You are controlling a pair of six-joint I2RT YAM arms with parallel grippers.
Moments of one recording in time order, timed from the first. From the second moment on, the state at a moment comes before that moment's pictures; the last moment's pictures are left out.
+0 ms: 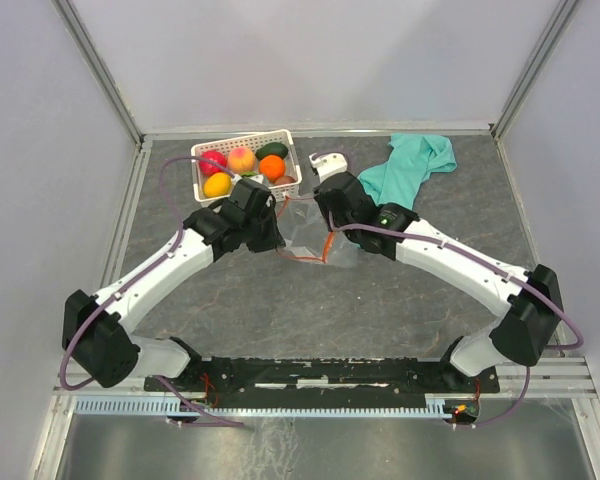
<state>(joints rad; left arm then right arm) -0.62 1.32 1.13 -0.67 -0.02 -0.73 0.86 1.51 1.34 -0.45 0.50 0.17</state>
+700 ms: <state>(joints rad) -0.62 1.44 1.24 -0.64 -0.08 -0.77 0.86 1.61 1.62 -0.79 0.43 0.21</state>
